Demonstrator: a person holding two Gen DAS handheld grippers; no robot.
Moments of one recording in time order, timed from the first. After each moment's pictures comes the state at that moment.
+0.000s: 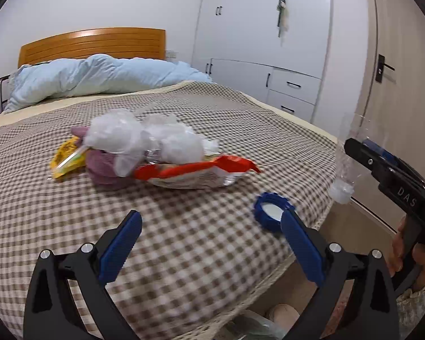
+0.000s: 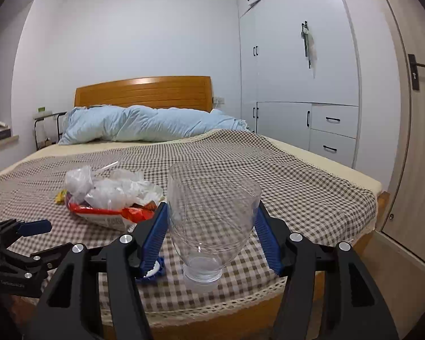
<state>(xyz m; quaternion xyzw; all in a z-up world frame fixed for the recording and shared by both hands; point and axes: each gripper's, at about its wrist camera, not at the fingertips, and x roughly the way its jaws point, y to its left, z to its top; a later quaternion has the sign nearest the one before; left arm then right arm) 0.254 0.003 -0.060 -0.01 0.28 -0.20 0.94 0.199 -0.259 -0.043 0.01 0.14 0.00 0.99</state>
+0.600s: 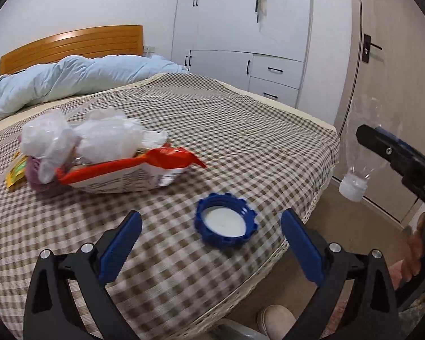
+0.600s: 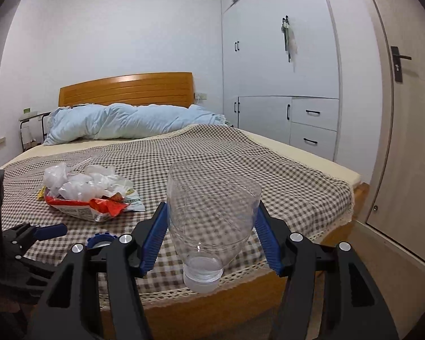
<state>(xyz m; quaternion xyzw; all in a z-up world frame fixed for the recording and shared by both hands) 0.266 -0.073 -0.082 0.03 0.29 -0.23 0.93 0.184 -0.306 -0.046 0.02 0.16 -0.04 0.99</state>
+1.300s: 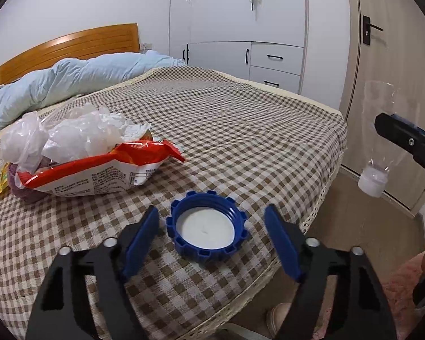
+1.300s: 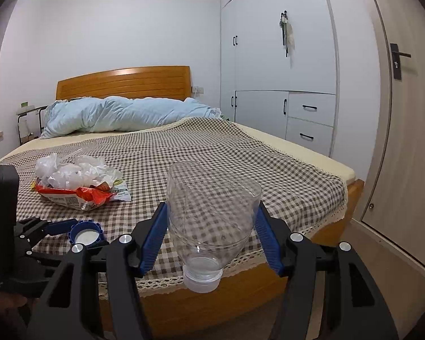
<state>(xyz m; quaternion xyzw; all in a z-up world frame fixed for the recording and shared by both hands) 0.278 -0.101 -0.097 0.06 0.30 -0.21 0.93 0.184 -0.326 -0.057 0.01 0.17 -0.04 0.98</state>
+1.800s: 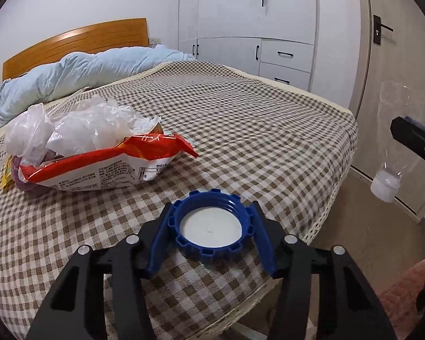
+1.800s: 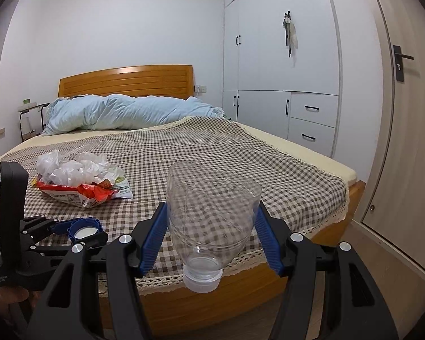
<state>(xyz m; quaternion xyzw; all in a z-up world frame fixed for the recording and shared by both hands) 0.283 -0.097 -0.100 0.06 0.31 -0.19 0.93 0.184 -0.325 -0.058 0.01 0.17 -0.03 0.98</state>
